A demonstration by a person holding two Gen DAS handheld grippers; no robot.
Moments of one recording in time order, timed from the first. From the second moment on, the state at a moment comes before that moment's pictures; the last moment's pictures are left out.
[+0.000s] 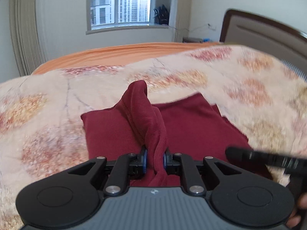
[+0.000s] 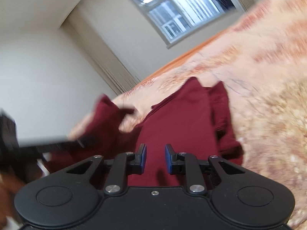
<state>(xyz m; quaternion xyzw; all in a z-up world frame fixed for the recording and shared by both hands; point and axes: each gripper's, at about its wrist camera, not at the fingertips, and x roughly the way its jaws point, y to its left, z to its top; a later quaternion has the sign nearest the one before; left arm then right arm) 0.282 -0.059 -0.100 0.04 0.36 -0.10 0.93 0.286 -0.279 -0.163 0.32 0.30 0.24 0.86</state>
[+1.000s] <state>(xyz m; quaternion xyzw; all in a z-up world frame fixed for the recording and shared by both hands) 0.219 -0.064 -0.098 0.09 0.29 -0.11 0.95 0.404 -0.210 -0.166 0.41 0.44 0.33 0.73</state>
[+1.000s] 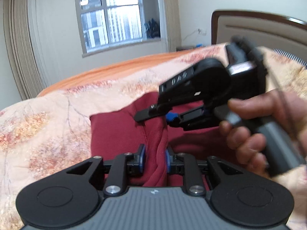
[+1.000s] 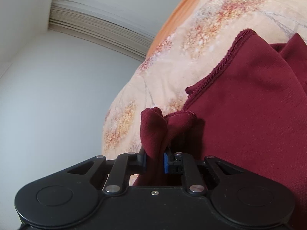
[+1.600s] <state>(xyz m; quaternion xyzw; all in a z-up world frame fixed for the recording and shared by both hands) 0.126 -0.060 -0.108 0.16 0.20 -0.09 0.96 0.404 -0.226 -0.173 0.41 0.44 0.32 0.73</state>
